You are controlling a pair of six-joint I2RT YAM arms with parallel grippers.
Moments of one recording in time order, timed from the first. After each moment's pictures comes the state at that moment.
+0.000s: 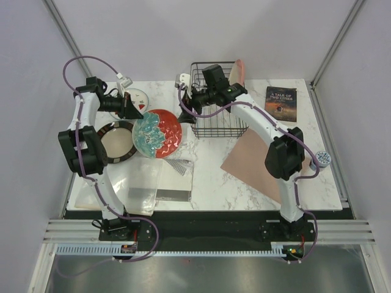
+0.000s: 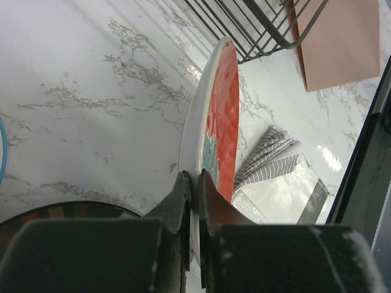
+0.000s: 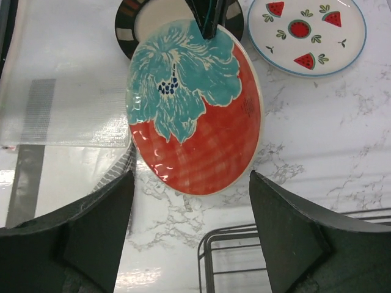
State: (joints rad) left arm 0.22 2.05 1.83 -1.10 1.05 0.72; right arm 0.57 2.08 2.04 -0.57 -0.79 -0.47
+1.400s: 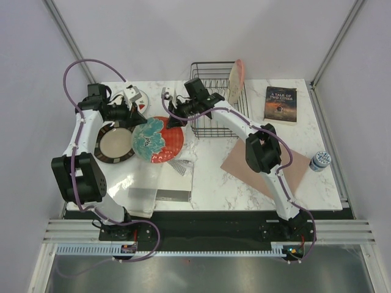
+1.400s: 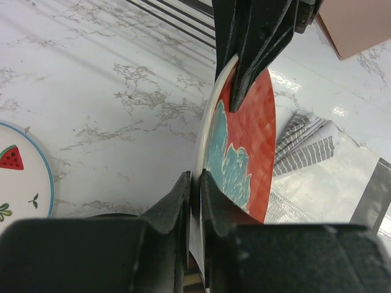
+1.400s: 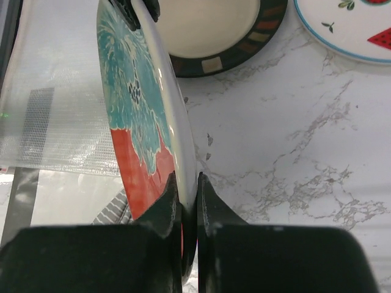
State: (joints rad) left arm 0.15 1.64 1.44 -0.83 0.97 0.91; right arm 0.65 2.39 2.22 -0.51 -0.83 -0.38
